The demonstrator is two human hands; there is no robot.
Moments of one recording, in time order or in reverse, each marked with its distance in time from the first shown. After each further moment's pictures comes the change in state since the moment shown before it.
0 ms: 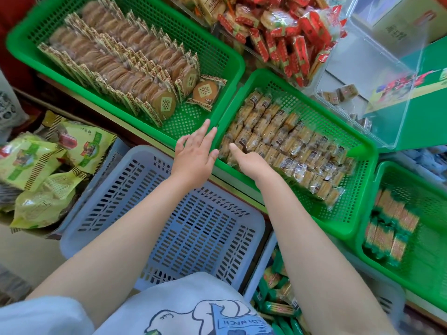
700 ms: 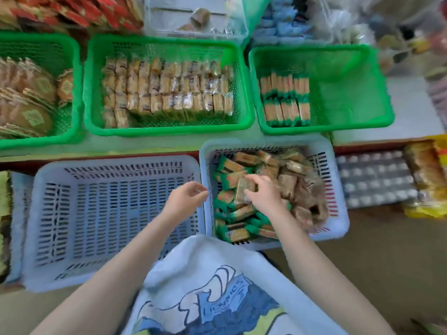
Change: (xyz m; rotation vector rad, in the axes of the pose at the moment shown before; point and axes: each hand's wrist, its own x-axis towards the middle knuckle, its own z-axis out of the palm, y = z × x) left_hand -0.185 0.133 0.095 -0.291 -0.601 0.056; right_hand -0.136 0.354 0.074 0.239 0.413 0.124
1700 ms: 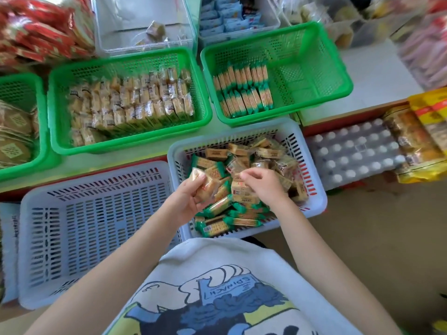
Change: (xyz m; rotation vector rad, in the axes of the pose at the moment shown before) left_hand -0.008 0.064 0.069 -1.057 -0.235 -0.264; right_hand -0.042 0.065 -0.057 0.593 0.084 -0.062
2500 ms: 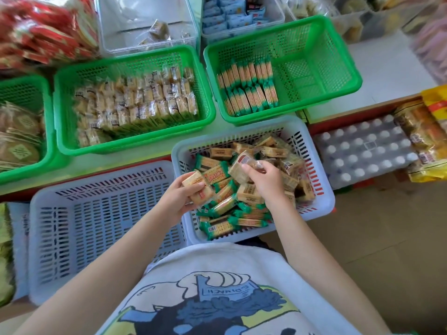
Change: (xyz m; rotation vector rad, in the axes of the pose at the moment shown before) left_hand 0.009 0.009 -0.028 0.245 0.138 0.091; right_hand 0.018 0.004 0.019 0.188 0.199 0.078
